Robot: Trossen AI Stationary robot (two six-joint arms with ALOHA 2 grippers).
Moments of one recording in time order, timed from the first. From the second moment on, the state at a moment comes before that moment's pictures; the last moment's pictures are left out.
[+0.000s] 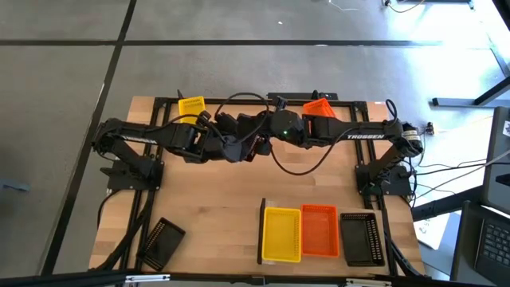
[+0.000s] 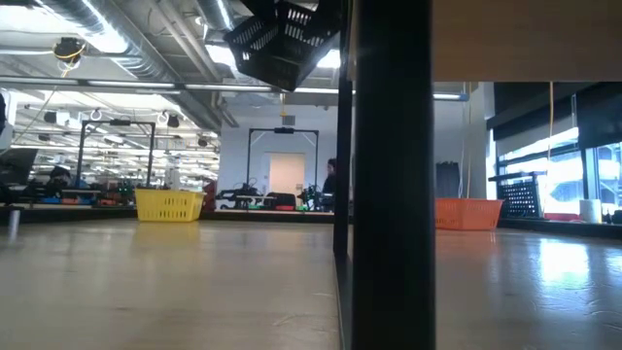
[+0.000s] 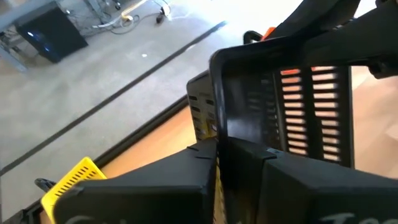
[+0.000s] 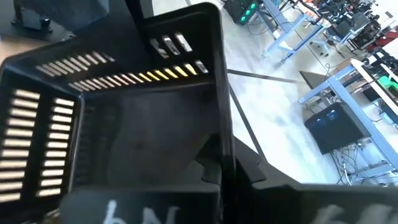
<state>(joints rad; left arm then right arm) -0.14 1.55 1.65 -0.98 -0.92 -0.64 -0.01 1.67 1.58 -0.40 0.54 -0.27</state>
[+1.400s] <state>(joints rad) -0.33 1.53 1.65 -0.99 -0.98 -0.59 -0.03 1.55 1.58 -0.59 0.64 -0.27</state>
